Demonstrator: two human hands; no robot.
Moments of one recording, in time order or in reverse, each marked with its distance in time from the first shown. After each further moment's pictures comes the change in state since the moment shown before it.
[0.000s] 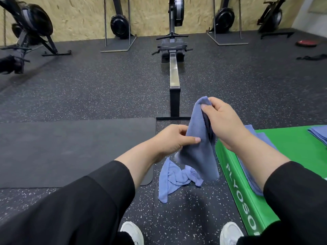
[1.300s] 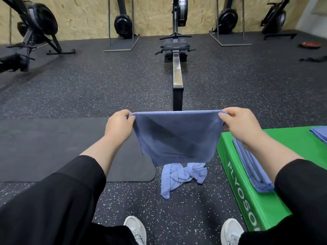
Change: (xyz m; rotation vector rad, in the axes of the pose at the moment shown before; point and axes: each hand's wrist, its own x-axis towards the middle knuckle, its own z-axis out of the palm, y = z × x) left_hand -0.034 -0.047 -0.129 0.536 0.770 -0.100; right_hand 0.001 0.042 -0.042 -0.312 0.096 0.126
